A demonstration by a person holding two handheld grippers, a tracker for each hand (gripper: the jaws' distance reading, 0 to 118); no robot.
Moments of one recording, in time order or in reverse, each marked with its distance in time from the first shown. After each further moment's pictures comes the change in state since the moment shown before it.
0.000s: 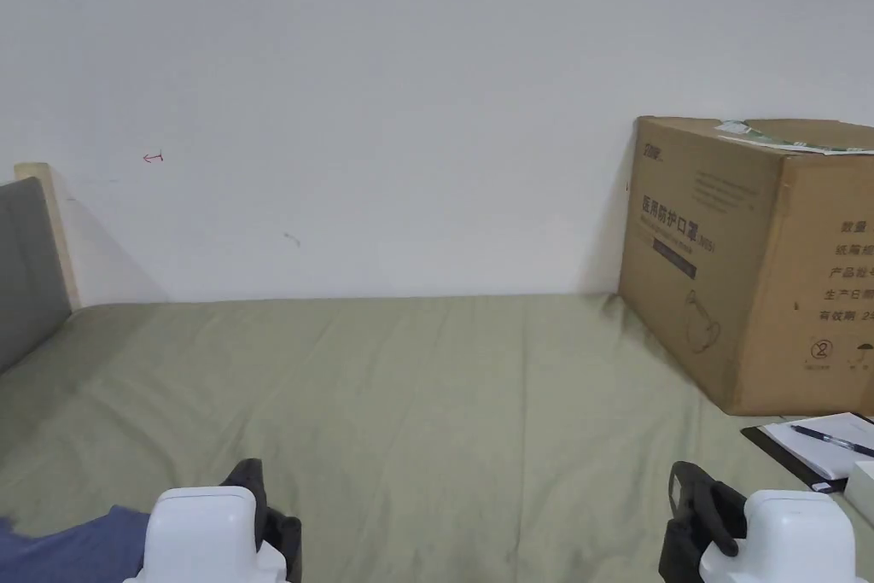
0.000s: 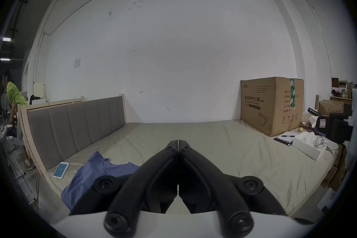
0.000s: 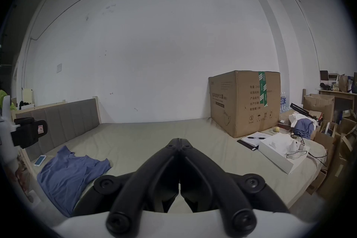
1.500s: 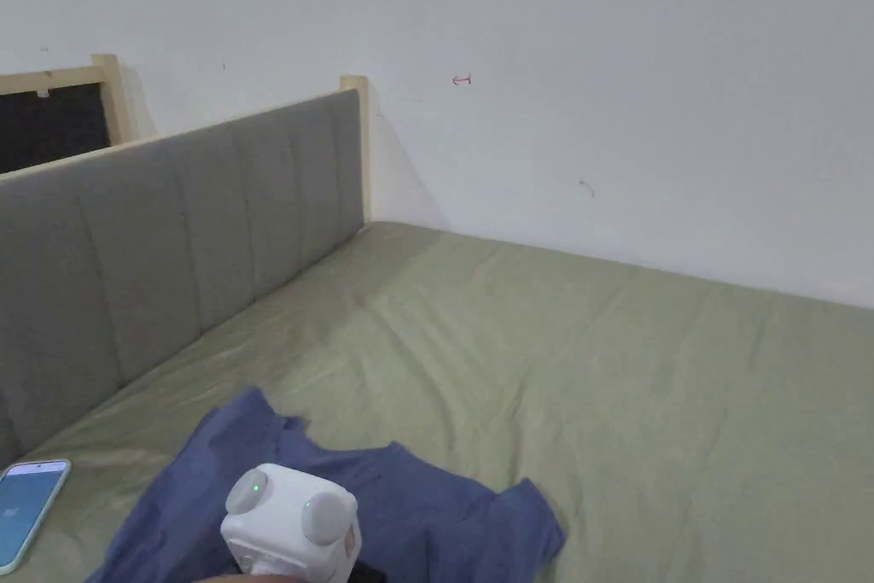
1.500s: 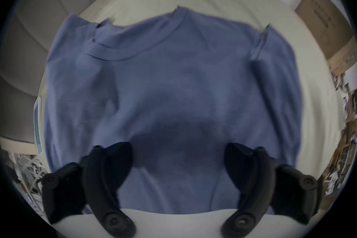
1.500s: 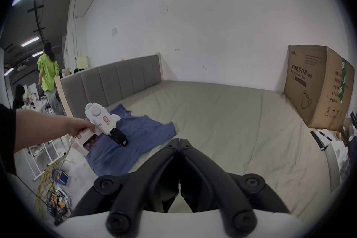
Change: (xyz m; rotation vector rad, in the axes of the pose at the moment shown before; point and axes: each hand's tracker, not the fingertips) left arm -0.266 -0.205 -0.289 -1.263 0.058 0.011; right arm -0.128 -0.025 -0.100 -0.364 0.559 0.122
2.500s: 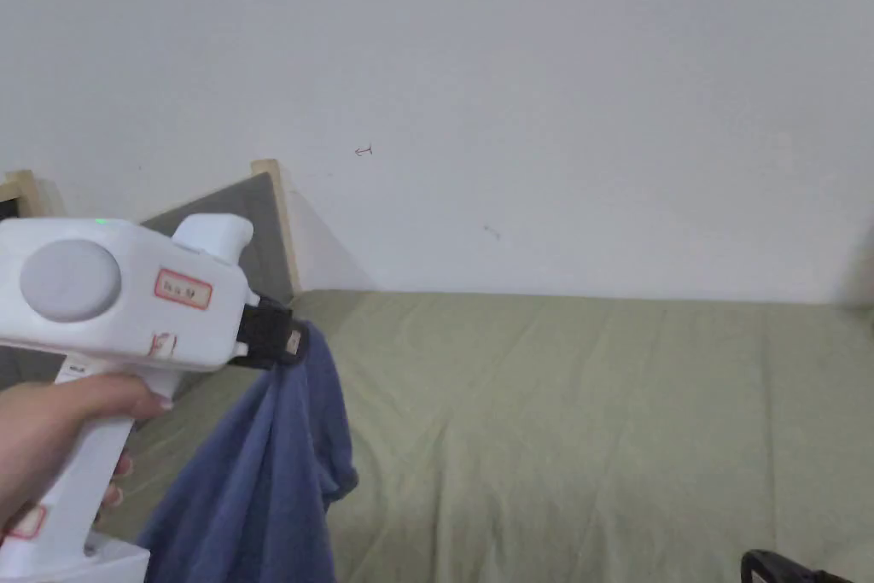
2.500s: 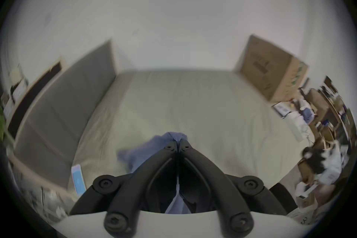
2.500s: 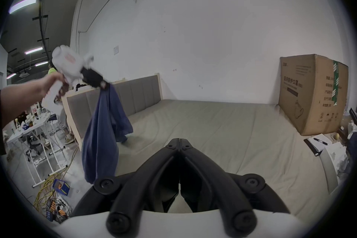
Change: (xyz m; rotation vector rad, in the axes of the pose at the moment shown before) left arm 0.073 -0.016 0.421 0.749 -0.239 -0.185; right arm 0.037 0.022 0.082 0.193 -0.012 -0.042
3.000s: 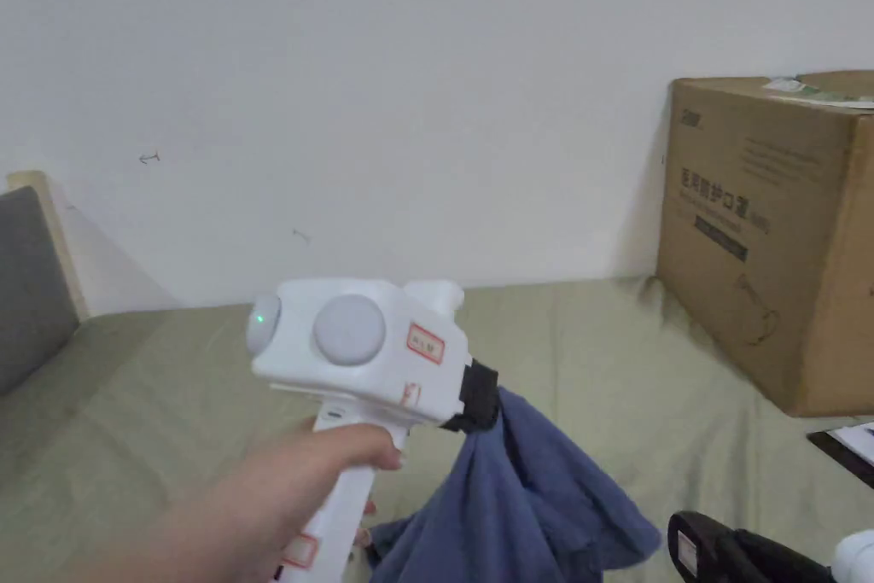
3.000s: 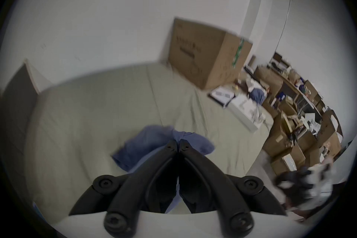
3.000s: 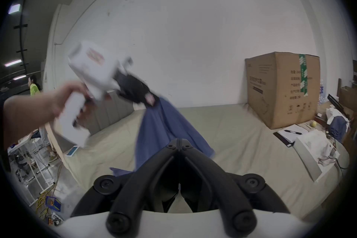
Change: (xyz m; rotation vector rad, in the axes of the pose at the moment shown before) left arm 0.261 -0.031 -0.223 -0.296 -0.432 -0.090; right arm 0.073 -0.008 0.059 0.037 -0.231 -0.082
